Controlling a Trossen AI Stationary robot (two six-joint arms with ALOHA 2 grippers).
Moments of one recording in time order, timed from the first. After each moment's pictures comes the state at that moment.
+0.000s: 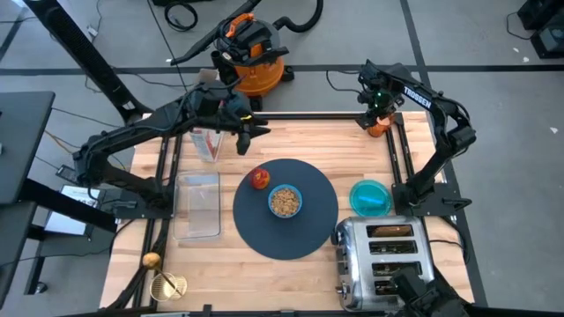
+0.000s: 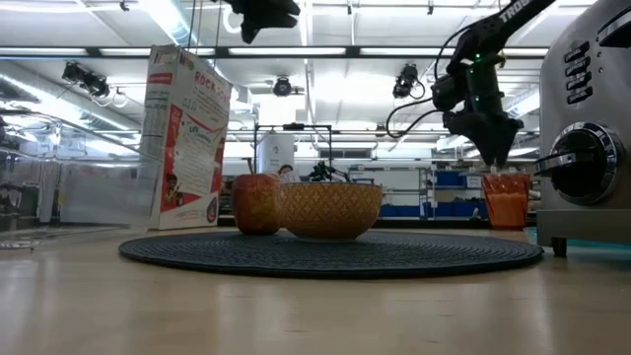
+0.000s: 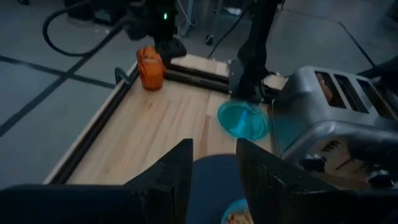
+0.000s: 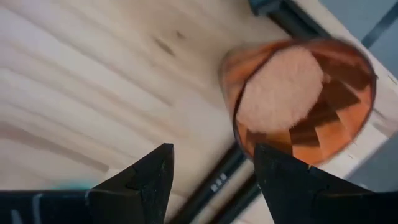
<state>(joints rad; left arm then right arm) 0.40 1.34 1.37 -0.44 0.26 -0.04 -1.07 1.63 1.39 -1.34 0.08 -0.07</state>
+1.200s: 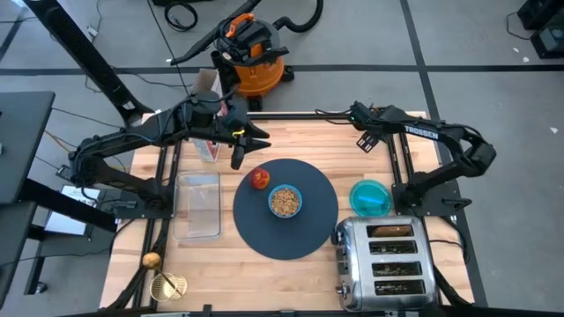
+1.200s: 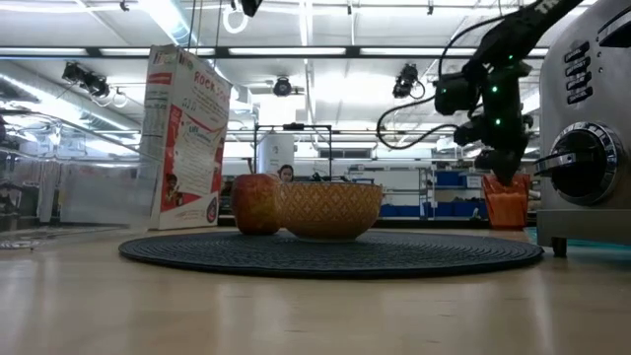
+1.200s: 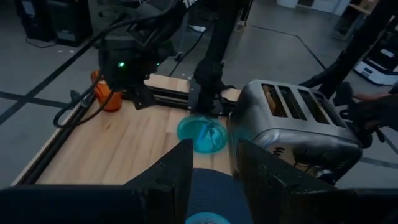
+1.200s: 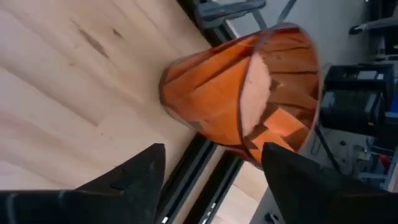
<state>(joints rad) 0.27 1.28 1.37 -0.39 0.25 -0.09 -0.77 1.38 0.88 -0.90 0.64 0.02</state>
